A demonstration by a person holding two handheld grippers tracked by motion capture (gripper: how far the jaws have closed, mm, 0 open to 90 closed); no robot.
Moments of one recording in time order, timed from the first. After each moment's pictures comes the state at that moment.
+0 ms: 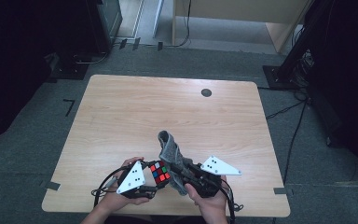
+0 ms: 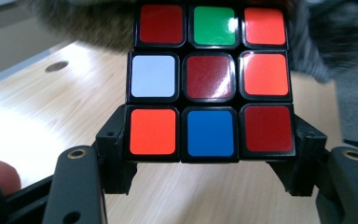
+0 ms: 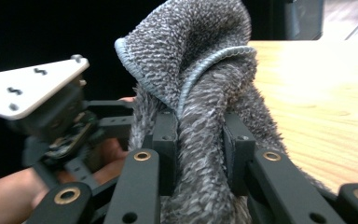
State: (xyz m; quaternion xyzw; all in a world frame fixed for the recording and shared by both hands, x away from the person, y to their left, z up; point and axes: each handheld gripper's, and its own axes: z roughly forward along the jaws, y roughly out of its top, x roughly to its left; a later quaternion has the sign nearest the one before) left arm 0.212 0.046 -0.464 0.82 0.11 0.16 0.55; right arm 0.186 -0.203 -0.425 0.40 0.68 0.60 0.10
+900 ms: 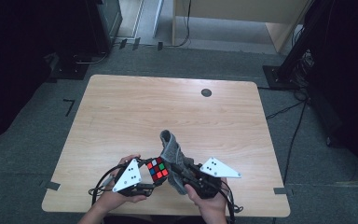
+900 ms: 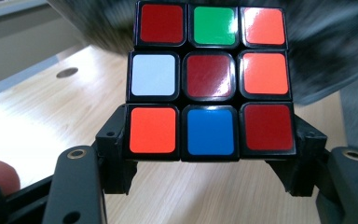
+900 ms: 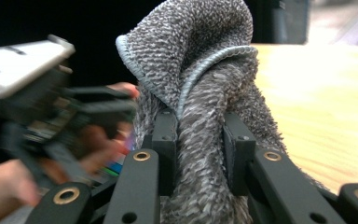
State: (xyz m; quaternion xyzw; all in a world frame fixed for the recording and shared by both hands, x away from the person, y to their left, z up) left arm 0.216 0.053 -0.463 0.82 0.12 0.16 0.54; right arm 0.181 -0.199 -0.424 0.39 0.68 0.60 0.13
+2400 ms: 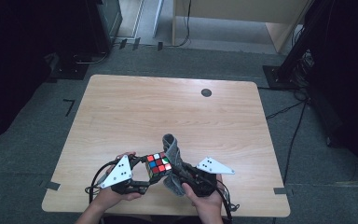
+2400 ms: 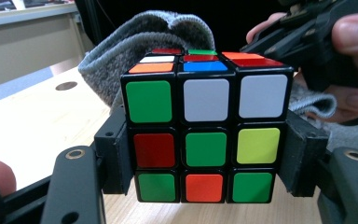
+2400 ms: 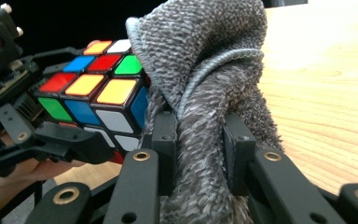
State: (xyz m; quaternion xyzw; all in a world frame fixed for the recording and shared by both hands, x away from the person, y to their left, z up) left arm 0.222 0.068 -0.453 0.79 0.14 0.15 0.58; right arm 0.193 -0.197 -0.449 0.45 0.68 0.57 0.09
